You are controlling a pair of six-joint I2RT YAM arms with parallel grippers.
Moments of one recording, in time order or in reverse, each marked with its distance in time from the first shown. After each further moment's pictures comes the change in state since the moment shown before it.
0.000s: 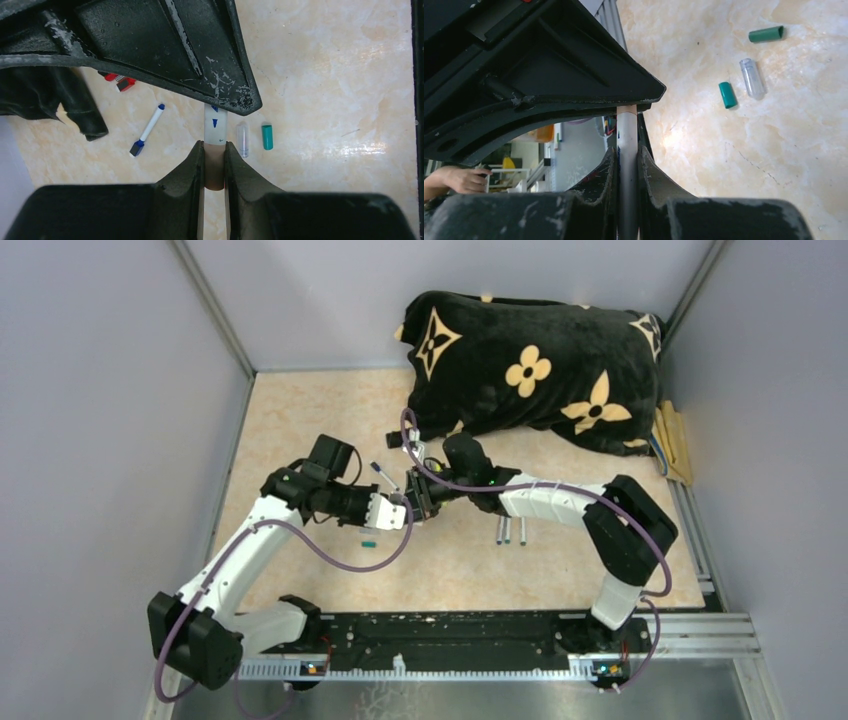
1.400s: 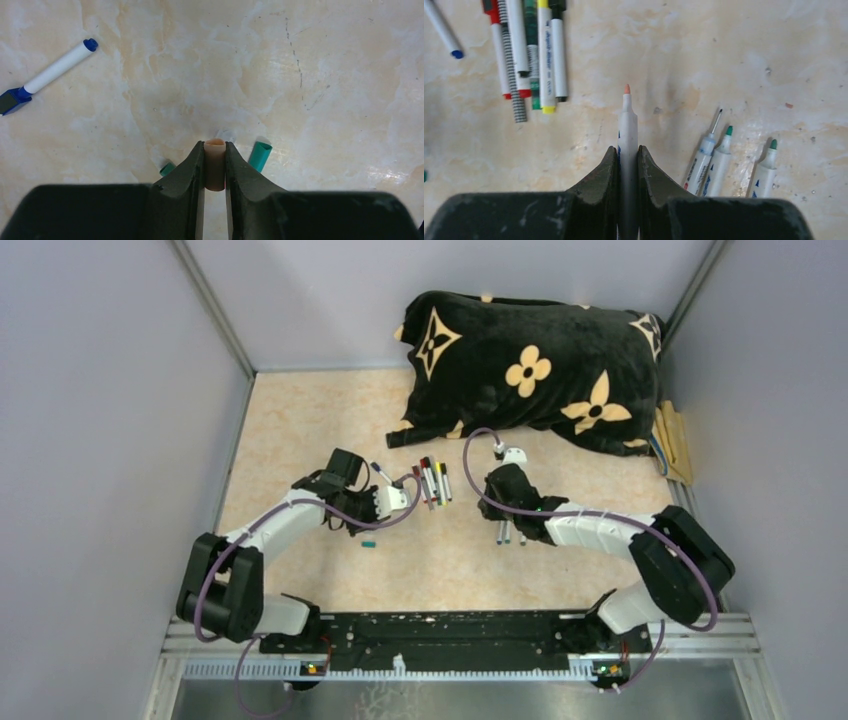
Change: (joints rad) left arm 0.052 0.231 -0.248 0.408 -0.109 -0.399; right arm -0.108 -0.315 -0.420 -0.163 1.038 -0.053
